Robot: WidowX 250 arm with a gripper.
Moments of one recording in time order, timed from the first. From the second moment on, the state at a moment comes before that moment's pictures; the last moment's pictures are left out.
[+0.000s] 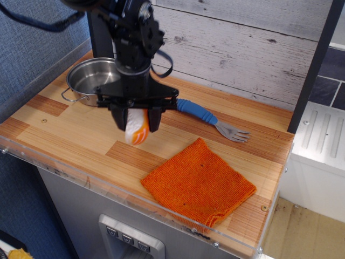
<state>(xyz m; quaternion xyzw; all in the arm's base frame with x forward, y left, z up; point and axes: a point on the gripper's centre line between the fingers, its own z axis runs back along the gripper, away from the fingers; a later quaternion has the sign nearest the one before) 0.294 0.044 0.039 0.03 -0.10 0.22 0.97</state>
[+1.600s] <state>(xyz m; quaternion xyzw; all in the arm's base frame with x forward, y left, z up) 0.321 0.045 0.082 0.01 -0.12 0.19 0.97</state>
